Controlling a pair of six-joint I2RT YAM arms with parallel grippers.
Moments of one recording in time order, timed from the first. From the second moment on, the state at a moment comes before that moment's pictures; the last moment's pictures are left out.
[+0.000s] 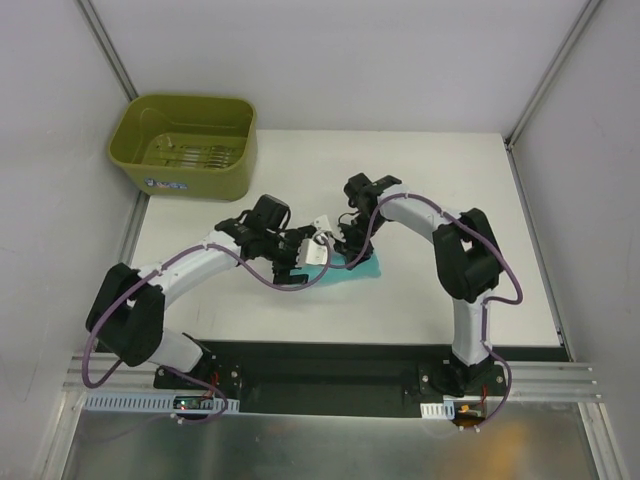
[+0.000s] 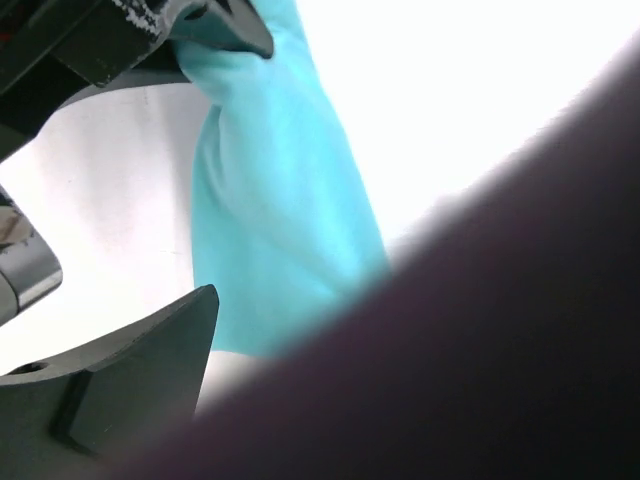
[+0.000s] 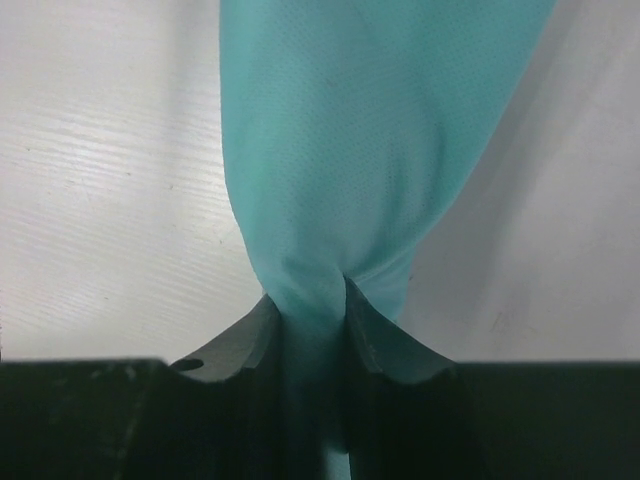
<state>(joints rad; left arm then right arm) -0.60 1.42 0.92 -0.51 0.60 1.00 0.61 2.01 1.54 -1.06 -0.61 -1.19</state>
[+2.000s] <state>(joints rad) -0.71 1.49 0.69 -0.08 0.31 1.09 0.62 2.00 1.49 -0.96 -0.64 -1.02</state>
